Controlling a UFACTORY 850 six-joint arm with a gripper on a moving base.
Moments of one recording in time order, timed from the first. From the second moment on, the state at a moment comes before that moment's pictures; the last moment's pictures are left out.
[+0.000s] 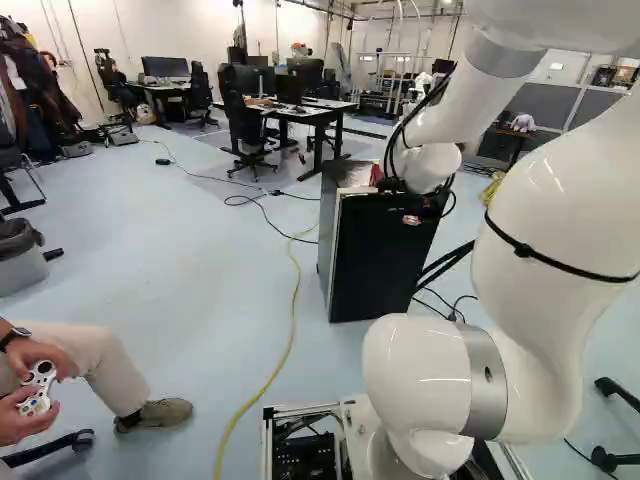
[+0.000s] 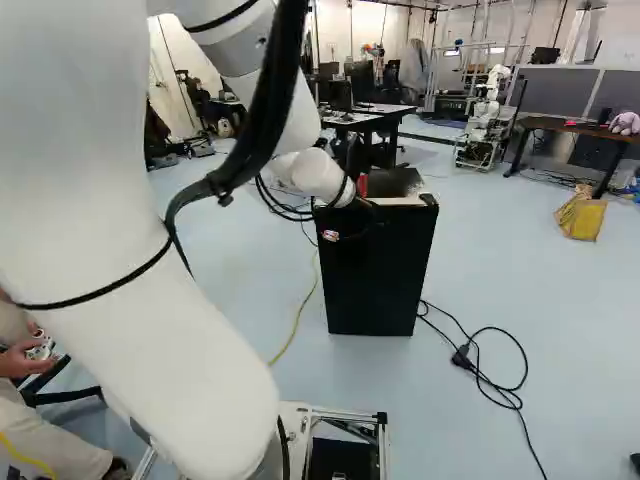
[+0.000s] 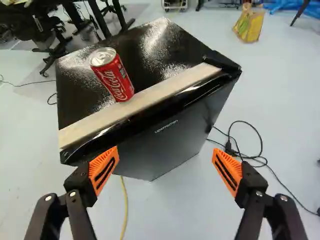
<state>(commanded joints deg) -19.0 0.0 -35.3 6.7 17.8 1.2</state>
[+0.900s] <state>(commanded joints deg) -19.0 0.0 -33.1 -7.9 31.9 1.2</state>
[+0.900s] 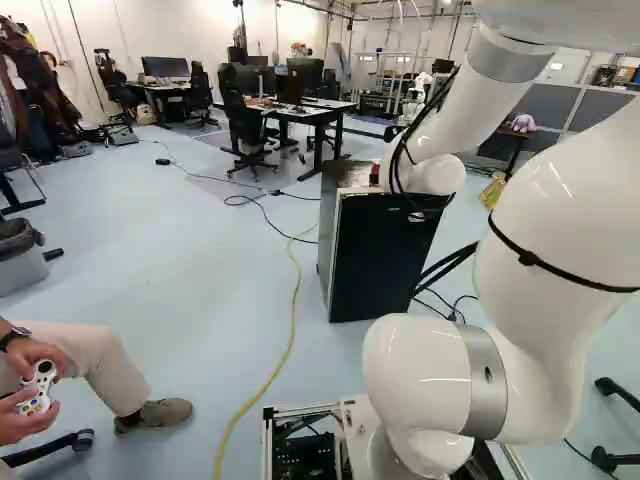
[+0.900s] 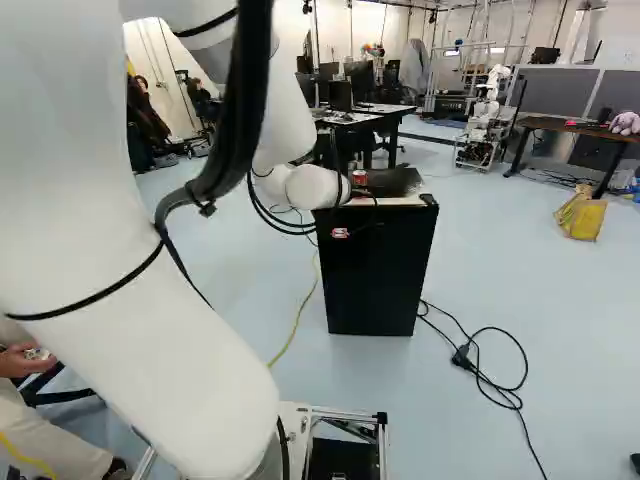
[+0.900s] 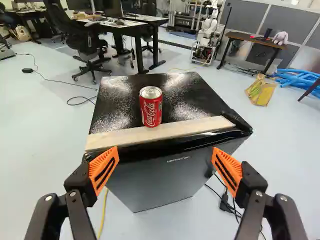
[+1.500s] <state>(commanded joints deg) -19.0 -4.3 -33.3 -8.0 40.3 1.2</state>
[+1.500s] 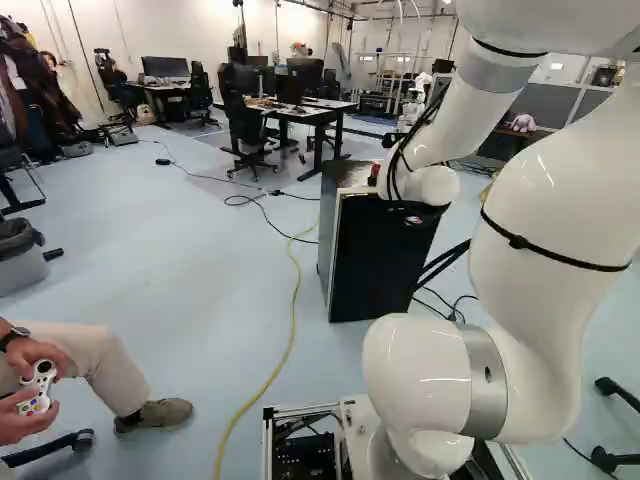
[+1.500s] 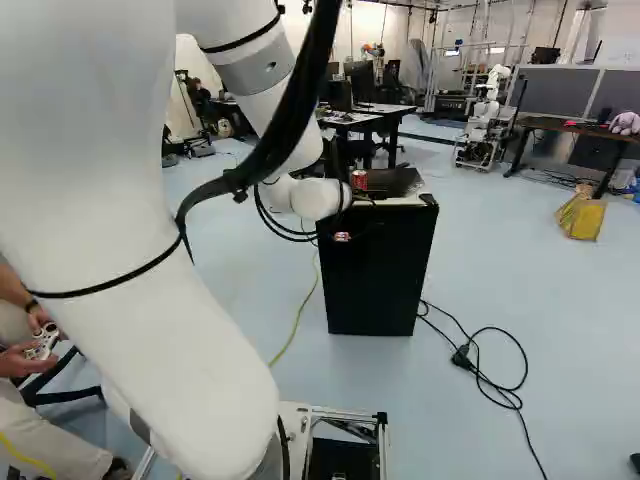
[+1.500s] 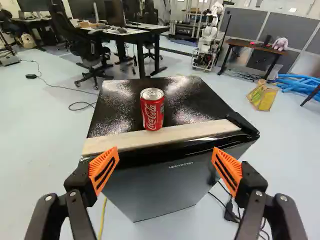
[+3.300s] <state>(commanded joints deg) -18.4 -12.0 -36.6 -8.0 52.3 1.2</state>
